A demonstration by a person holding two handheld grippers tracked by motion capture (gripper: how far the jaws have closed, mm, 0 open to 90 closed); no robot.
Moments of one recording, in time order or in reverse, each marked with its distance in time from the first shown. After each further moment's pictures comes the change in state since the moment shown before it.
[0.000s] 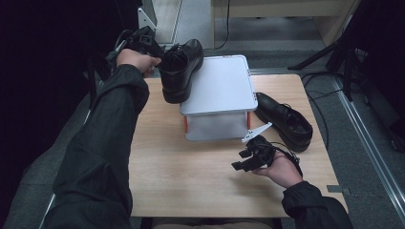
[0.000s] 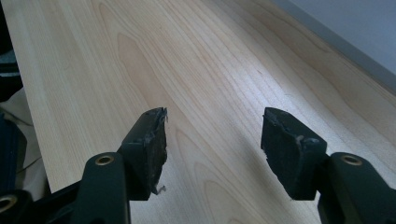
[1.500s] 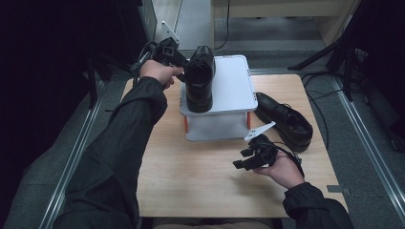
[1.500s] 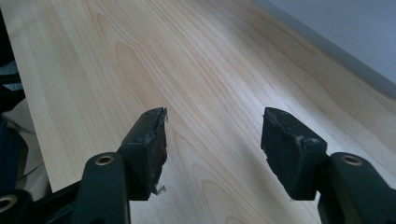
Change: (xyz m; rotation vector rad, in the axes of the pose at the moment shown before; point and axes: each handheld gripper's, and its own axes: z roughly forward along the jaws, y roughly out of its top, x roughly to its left) left arm -0.029 -0.015 0.035 0.021 -0.104 0.046; right arm -0.002 -0.003 -0.005 -0.024 -0.009 0.031
